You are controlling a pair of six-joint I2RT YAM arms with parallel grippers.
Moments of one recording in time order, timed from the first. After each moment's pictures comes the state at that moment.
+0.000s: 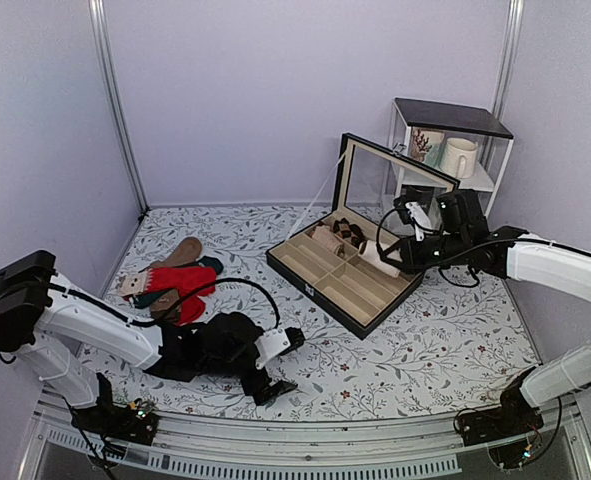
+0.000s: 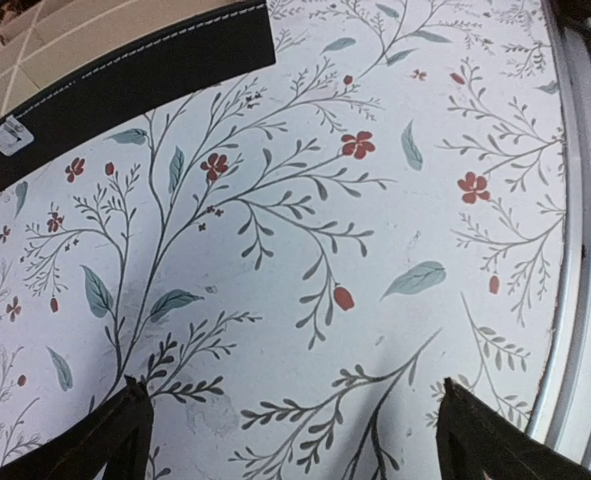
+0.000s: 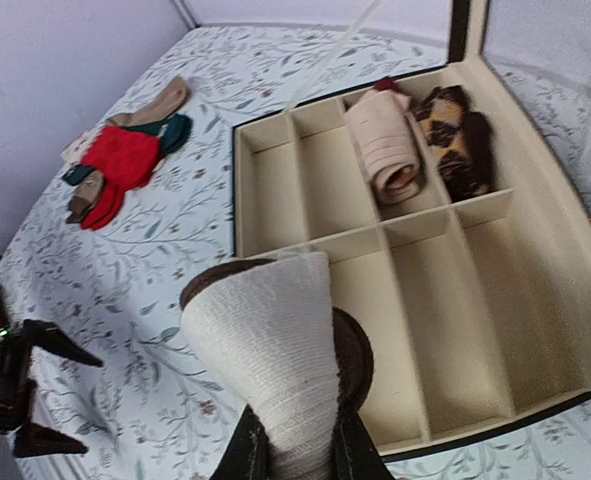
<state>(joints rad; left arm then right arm) -1.21 1.54 0.59 0.21 -0.10 0.01 0.56 1.32 0.92 -0.22 -0.30 0.20</state>
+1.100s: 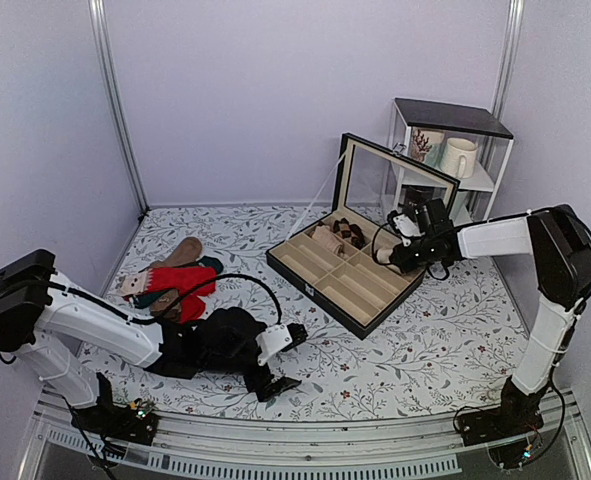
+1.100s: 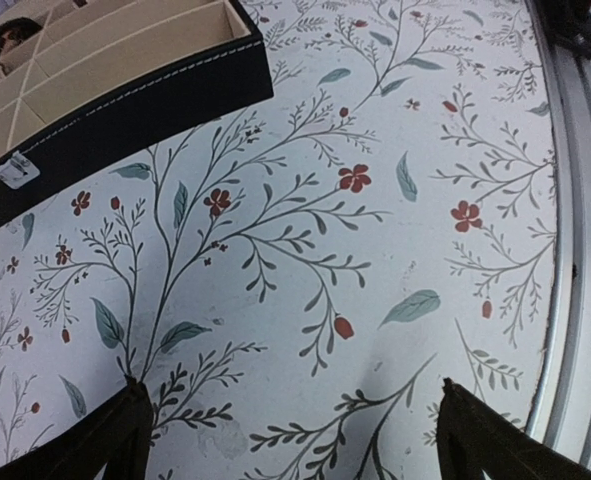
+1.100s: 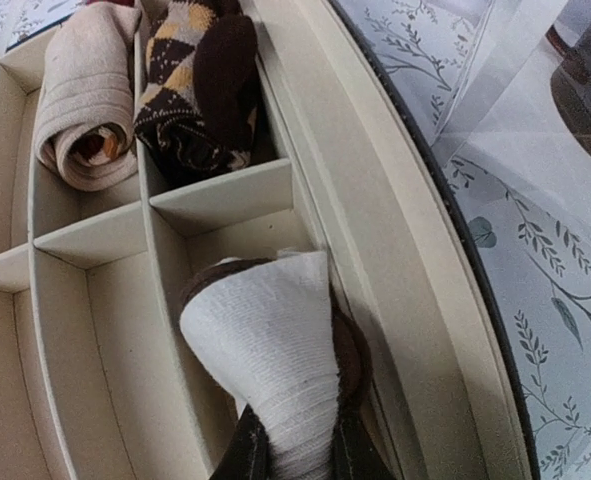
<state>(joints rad) -1.20 1.55 0.60 0.25 -0.07 0.05 0.37 1.82 1.08 -0.07 -0.06 -0.09</state>
